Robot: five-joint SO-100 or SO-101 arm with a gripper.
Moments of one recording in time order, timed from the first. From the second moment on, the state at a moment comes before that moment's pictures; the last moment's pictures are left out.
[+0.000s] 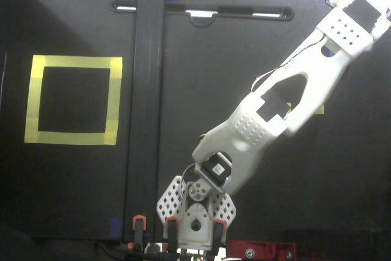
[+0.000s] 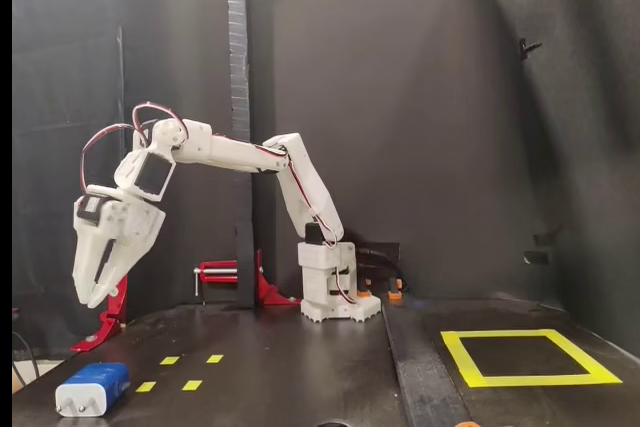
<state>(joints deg) 41.4 63.9 53.3 71.0 -47.1</state>
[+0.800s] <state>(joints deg) 40.9 63.9 53.3 72.1 -128.8</state>
